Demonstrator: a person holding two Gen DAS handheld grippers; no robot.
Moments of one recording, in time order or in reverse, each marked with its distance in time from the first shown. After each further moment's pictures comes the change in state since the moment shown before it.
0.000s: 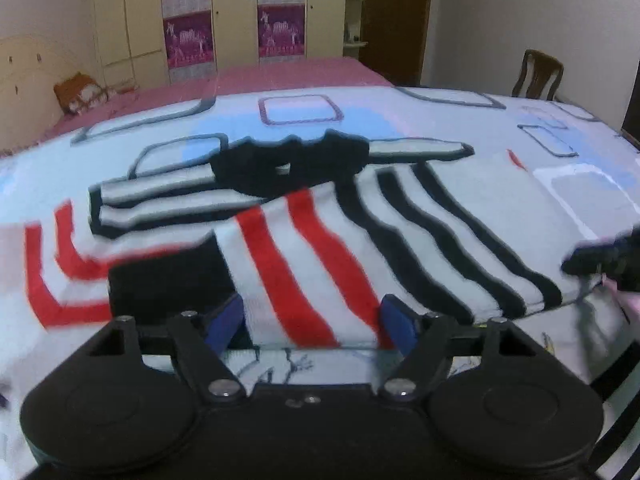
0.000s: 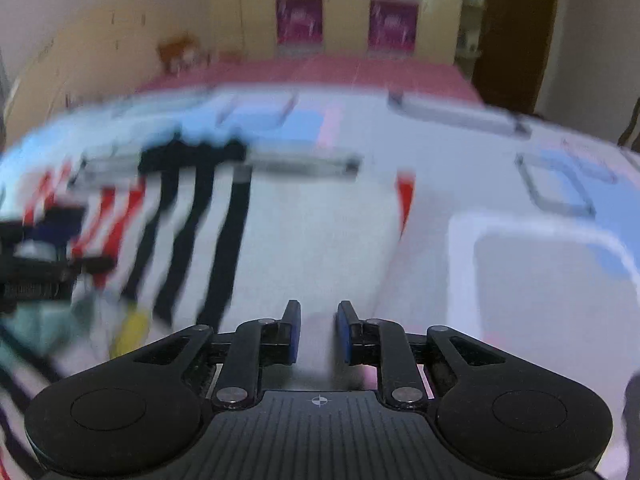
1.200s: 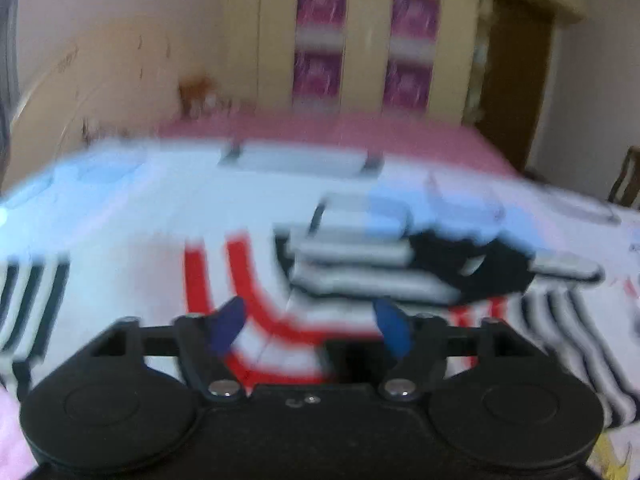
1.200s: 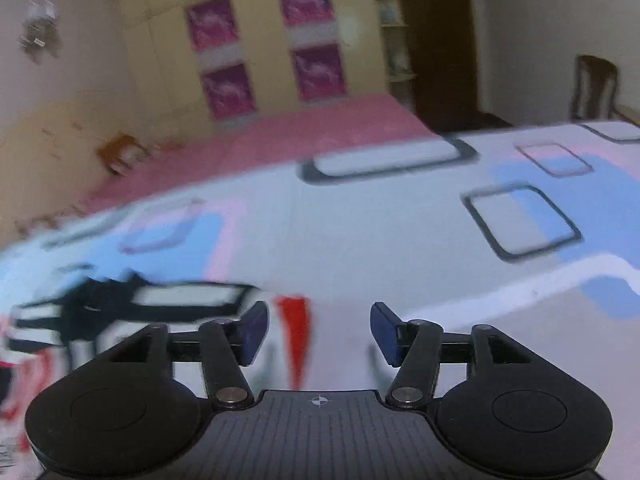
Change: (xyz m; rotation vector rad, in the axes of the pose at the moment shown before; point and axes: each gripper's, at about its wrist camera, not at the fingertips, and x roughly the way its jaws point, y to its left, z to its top) left arm -0.036 0.096 0.022 -0.232 -0.176 0.240; right arm 0.026 -0.099 0.069 0.290 -0.241 0.023
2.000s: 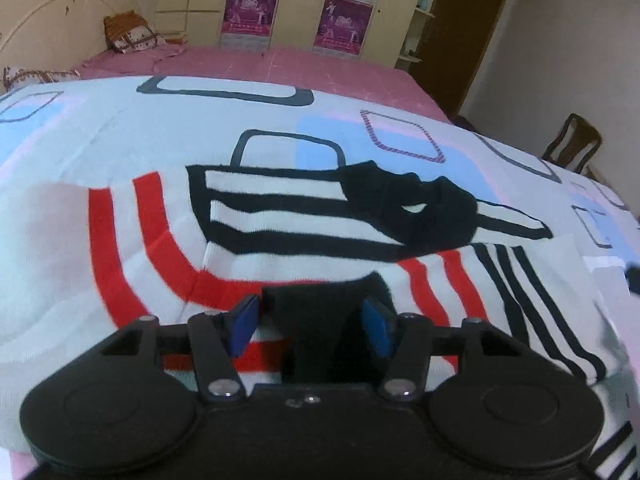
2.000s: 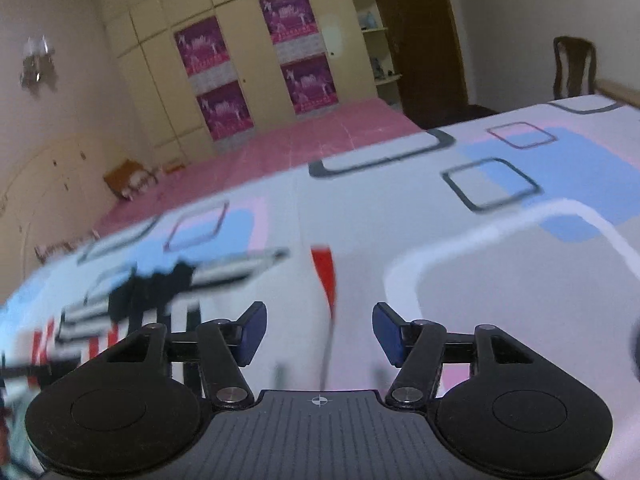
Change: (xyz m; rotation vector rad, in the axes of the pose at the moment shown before) left arm 0.046 0.012 -0.003 0.001 0.249 -0.214; right arm -0.047 0.030 -0.031 0.102 -0.037 -0.024
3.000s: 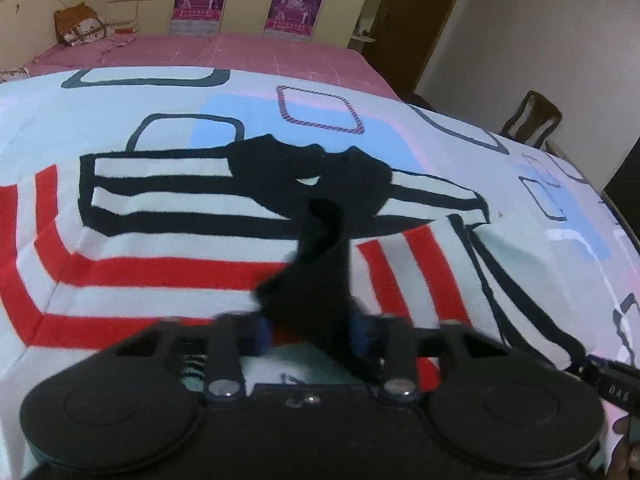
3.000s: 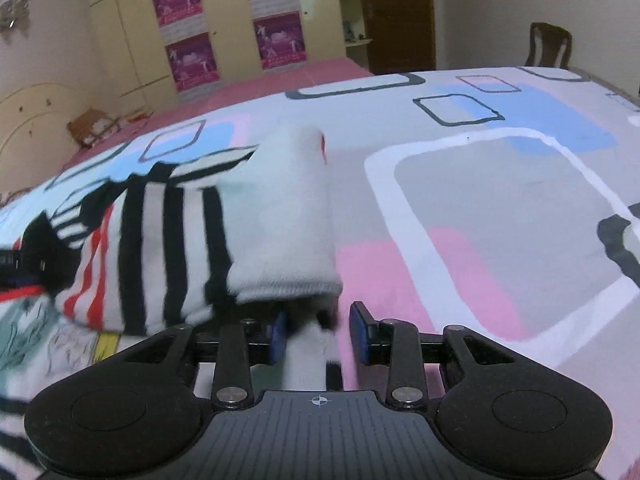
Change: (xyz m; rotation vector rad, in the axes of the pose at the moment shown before) left arm 0.005 -0.057 -0.007 0.051 0.048 -0.136; right arm -0.035 0.024 -0.086 -0.042 0.112 -0.163
